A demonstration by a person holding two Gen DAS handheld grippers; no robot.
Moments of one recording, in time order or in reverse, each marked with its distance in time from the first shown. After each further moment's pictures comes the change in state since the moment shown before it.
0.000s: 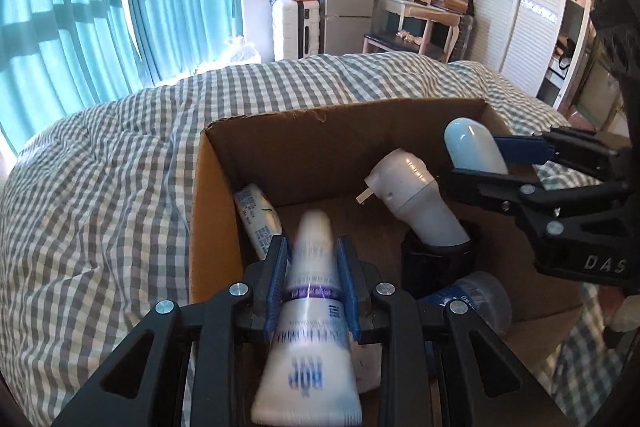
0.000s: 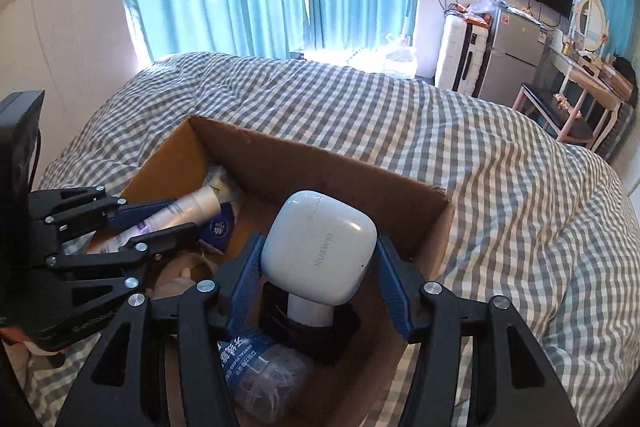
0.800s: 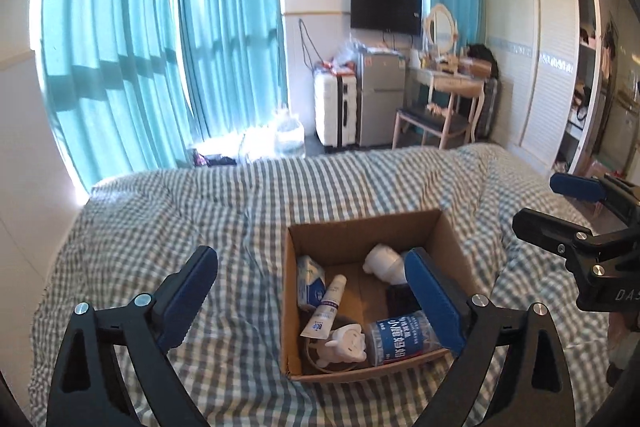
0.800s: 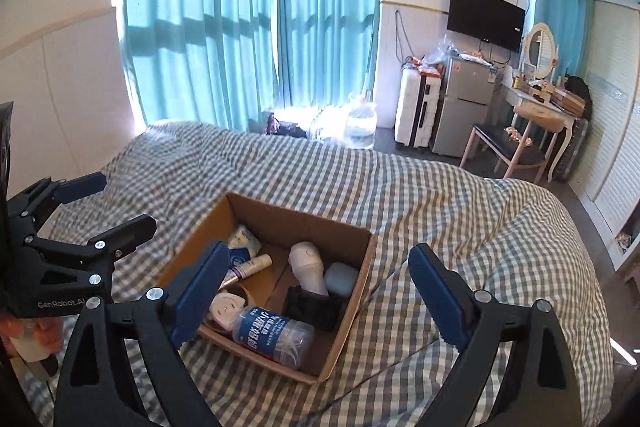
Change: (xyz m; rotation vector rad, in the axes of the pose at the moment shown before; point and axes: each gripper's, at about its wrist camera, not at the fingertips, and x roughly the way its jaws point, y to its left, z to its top) left arm -0.174 -0.012 0.024 -0.065 -0.255 0.146; right arm -0.177 0.027 -0.001 0.058 -0.218 -0.120
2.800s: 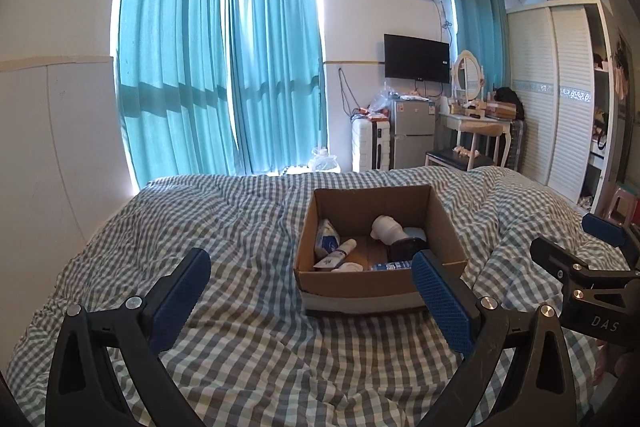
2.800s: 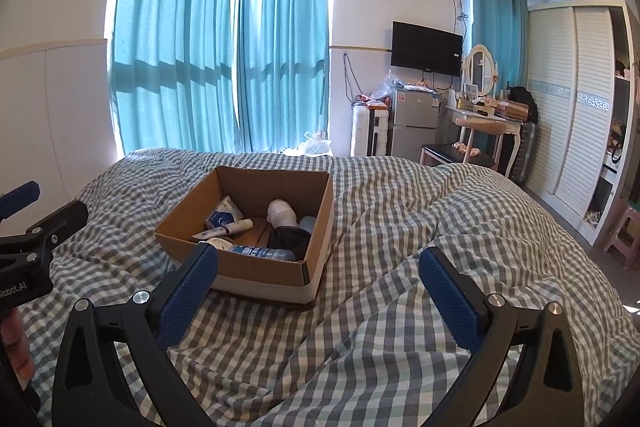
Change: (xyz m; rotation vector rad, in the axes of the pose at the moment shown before) left arm -0.107 -0.040 -0.134 -0.063 -0.200 0.152; right arm -0.094 0.013 -0.149 0.070 -0.205 -0.155
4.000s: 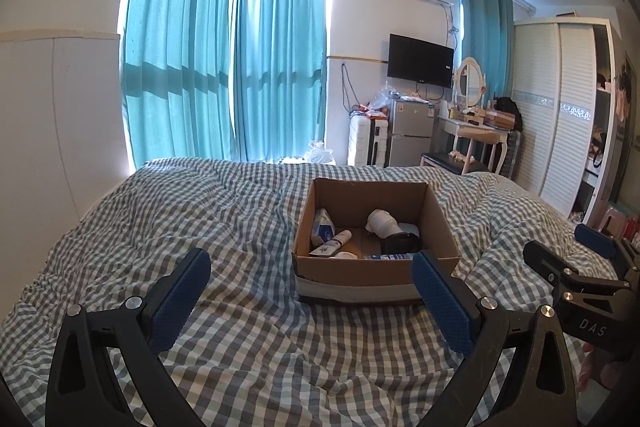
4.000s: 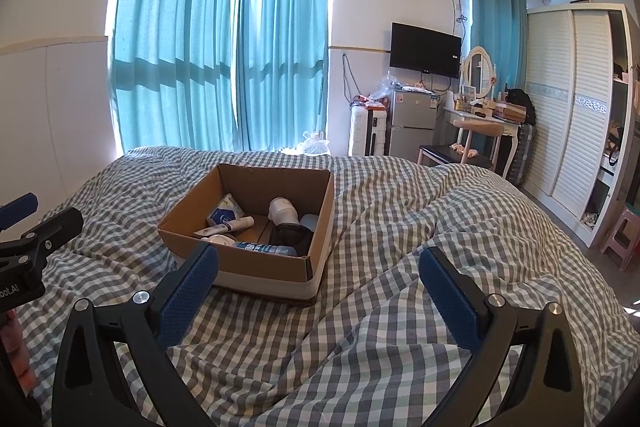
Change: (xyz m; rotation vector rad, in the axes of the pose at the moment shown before) left arm -0.009 0.013 -0.008 -0.079 0.025 -0.029; right arm -0.007 0.007 -0.001 -0.005 0.001 -0.010
